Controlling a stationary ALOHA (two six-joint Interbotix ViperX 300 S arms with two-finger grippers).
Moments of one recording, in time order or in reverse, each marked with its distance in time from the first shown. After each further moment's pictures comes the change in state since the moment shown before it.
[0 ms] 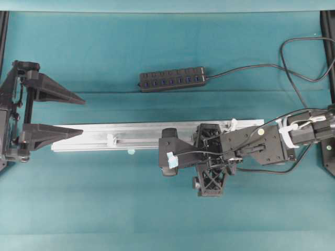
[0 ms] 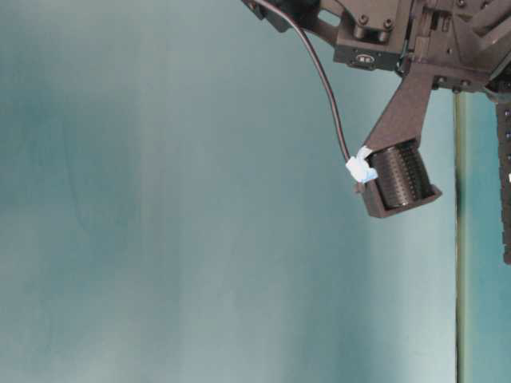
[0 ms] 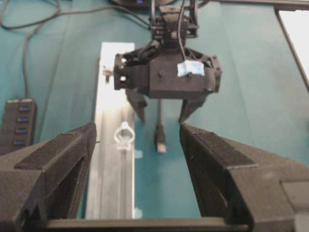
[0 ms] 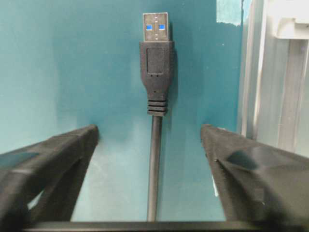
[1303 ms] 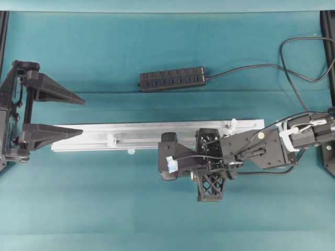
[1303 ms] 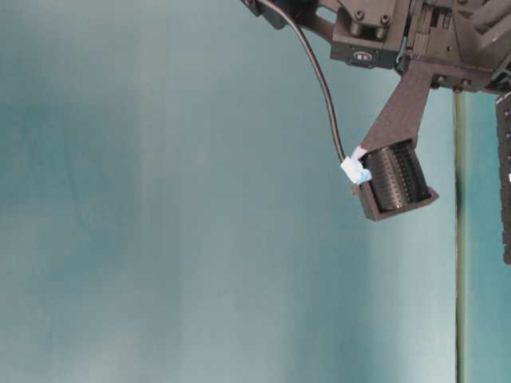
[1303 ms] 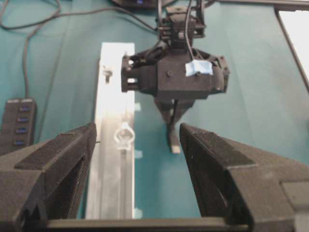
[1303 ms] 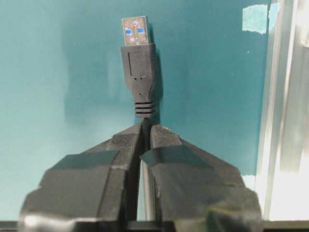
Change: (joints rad) left arm 0.000 0.000 0.000 0.000 0.000 0.000; right arm 0.012 -0.006 -0.011 0.005 0.026 0.000
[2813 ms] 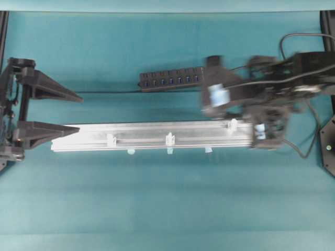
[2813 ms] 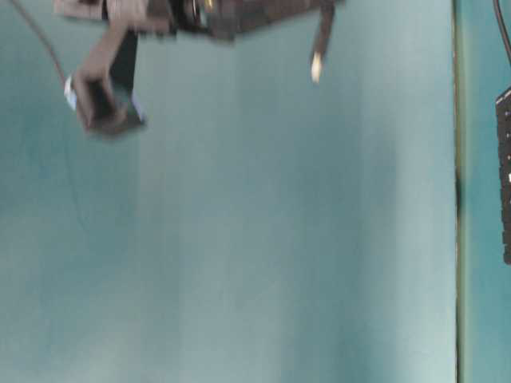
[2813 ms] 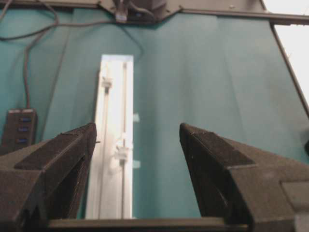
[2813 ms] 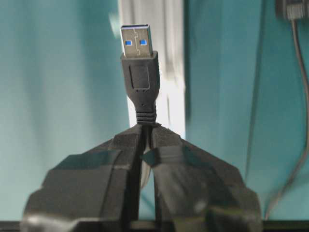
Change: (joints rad) left arm 0.003 -0.028 -0.014 0.000 0.009 -0.009; right arm -0.184 -0.494 -0.086 -0.055 0.661 -0.137
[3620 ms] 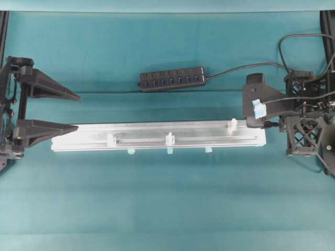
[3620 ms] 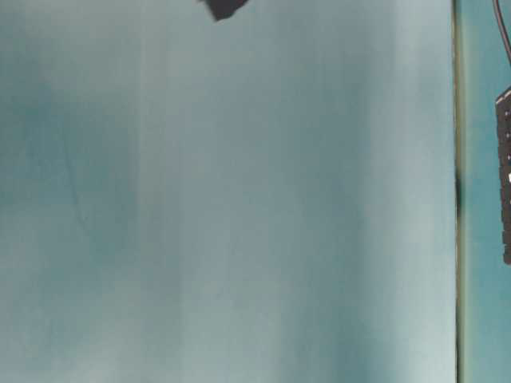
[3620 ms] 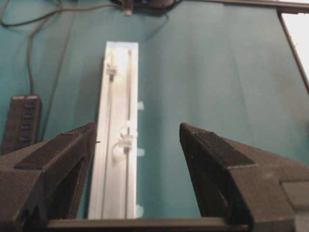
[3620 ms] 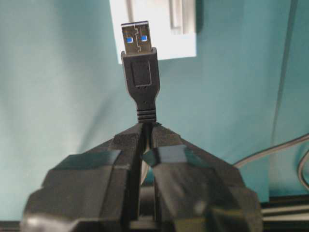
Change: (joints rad) left arm 0.011 0.005 -0.006 0.000 0.043 -0.005; right arm -0.051 -0.140 0.368 0.000 -0.146 0.005
